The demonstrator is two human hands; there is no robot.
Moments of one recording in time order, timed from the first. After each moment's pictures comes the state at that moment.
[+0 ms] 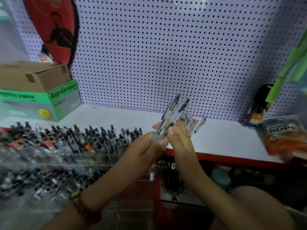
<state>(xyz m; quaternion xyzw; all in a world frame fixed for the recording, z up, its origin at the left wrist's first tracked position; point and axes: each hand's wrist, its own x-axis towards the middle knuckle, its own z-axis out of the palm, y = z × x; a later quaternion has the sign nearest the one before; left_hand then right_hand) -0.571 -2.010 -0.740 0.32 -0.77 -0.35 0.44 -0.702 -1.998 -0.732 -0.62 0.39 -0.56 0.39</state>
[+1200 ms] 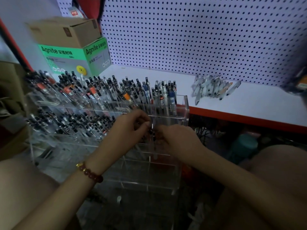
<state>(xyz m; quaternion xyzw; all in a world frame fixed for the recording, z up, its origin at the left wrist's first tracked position) -0.479 -1.969 -0.795 0.55 -0.72 -0.19 0.37 -0.651 -1.984 -0.800 -0.88 0.45 -0.11 0.00</state>
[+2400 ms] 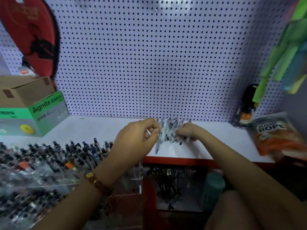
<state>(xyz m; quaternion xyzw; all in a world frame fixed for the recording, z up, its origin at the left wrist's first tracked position) -0.597 -2.058 -0.712 0.45 -0.79 -0.15 0.38 -0.819 -2.176 -0.750 -0.60 0.76 -0.08 0.24</state>
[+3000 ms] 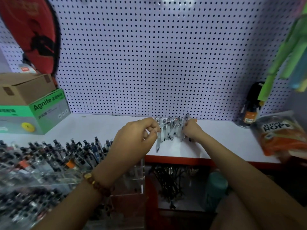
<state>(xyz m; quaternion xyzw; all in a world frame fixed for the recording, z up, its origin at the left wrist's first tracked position) -0.593 -2.060 -0.716 0.46 -0.78 -0.14 0.39 -0.823 -2.202 -0.785 -0.54 0.76 -0.26 0.24</state>
